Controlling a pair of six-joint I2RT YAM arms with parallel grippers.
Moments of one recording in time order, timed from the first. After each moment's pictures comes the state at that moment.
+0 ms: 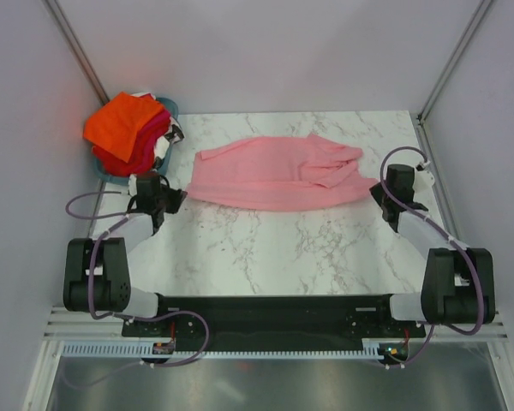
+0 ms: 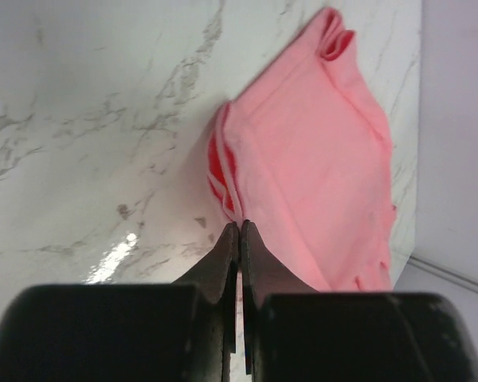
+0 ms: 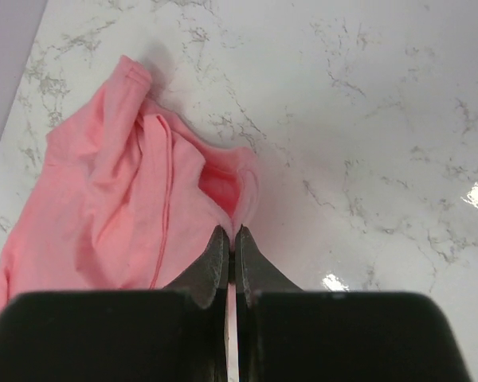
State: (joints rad) left arm 0.01 1.44 0.62 0.15 0.01 -1.16; right arm -0.02 1.36 0.68 0.06 0.26 0.92
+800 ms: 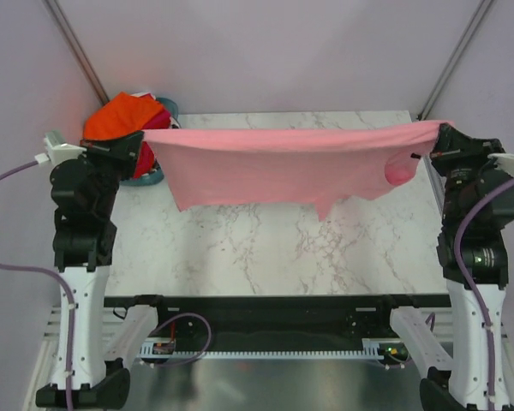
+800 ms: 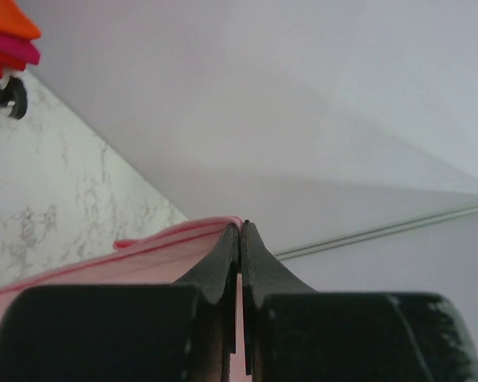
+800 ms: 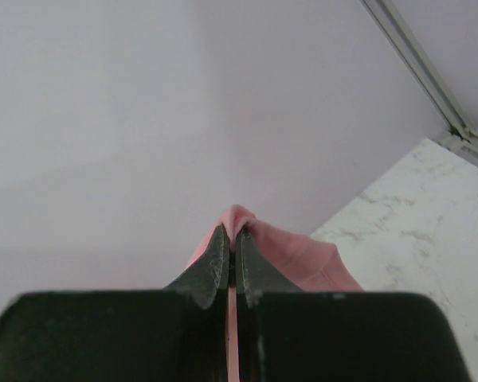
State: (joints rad) left arm 0.01 0.84 1.19 -0.37 0.00 -1.11; right arm -0.02 0.78 1.23 -0.32 0.29 0.79
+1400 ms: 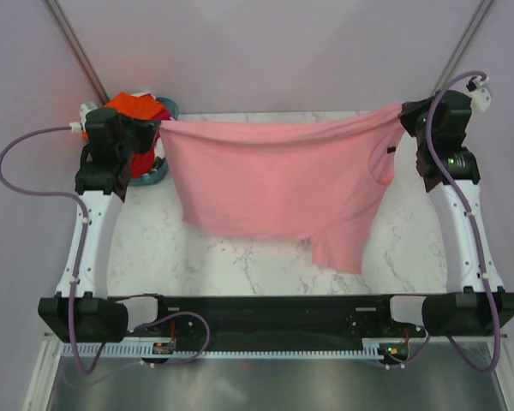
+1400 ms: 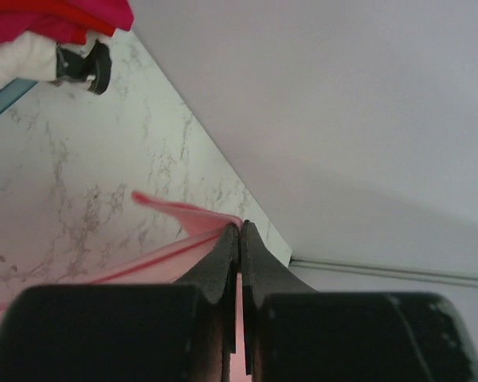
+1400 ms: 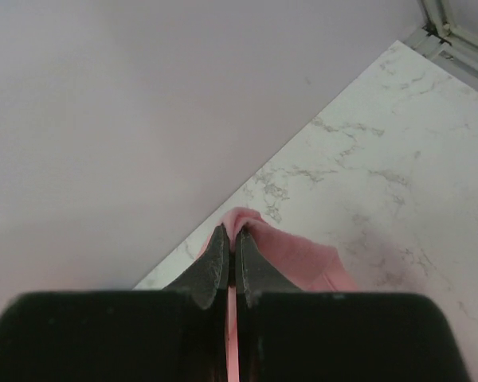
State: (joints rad) left arm 0.01 1.21 1.35 -0.43 -0.02 -1.11; right arm -0.02 1.25 1.44 -0.39 0.24 0.80
